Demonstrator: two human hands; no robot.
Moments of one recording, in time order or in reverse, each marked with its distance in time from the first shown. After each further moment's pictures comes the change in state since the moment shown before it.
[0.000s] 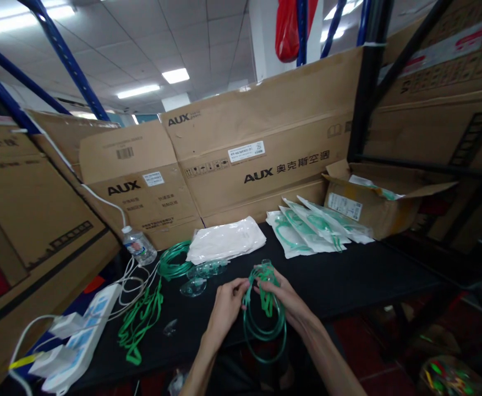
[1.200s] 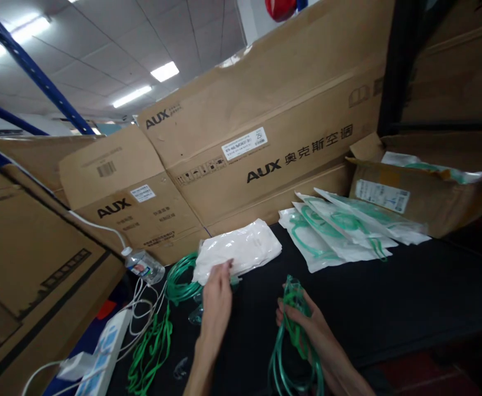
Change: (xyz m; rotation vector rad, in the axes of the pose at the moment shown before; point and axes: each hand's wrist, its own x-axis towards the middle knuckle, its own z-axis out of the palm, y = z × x) left_hand 0.054 0.027 -0.054 0.406 0.337 0.050; right_hand 0.012 0.029 -0.002 0.233 0.249 0.045
